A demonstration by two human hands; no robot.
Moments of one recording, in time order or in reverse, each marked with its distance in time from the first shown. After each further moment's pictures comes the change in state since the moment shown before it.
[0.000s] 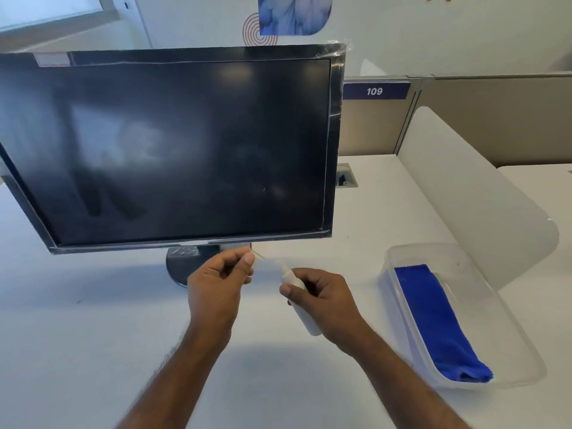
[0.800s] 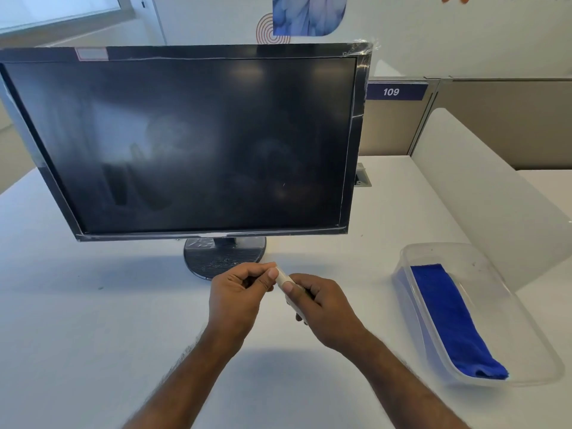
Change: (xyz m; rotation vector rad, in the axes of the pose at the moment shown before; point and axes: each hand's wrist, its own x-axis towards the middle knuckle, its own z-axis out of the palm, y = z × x) left_hand -0.015 -0.016 -0.019 0.019 -0.155 0.045; right_hand -0.007 0.002 0.031 -0.165 -0.114 -0.052
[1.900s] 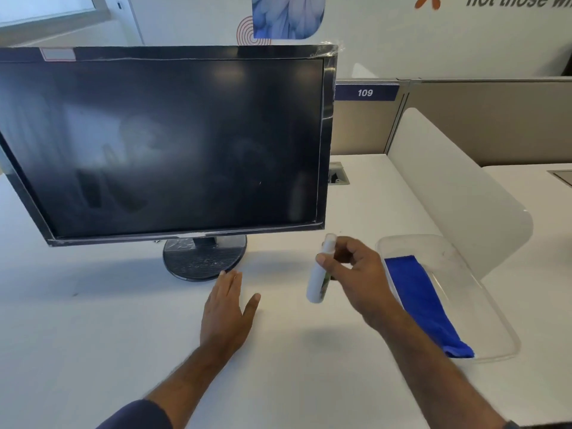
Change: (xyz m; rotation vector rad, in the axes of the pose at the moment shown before) left_hand 0.019 -0.116 0.007 0.965 -0.113 0.121; right_hand -0.008 0.009 -0.076 0.147 0.409 0.078
